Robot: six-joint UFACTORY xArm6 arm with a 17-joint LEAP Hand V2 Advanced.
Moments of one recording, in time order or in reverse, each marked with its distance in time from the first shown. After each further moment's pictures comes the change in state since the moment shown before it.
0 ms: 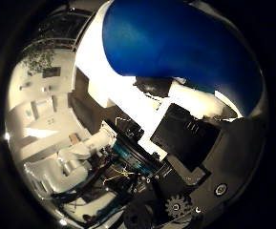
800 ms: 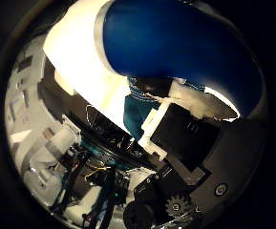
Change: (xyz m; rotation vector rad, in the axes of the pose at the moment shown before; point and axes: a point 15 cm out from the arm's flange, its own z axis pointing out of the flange) arm 0.001 -0.015 0.066 -0.150 0.243 -0.043
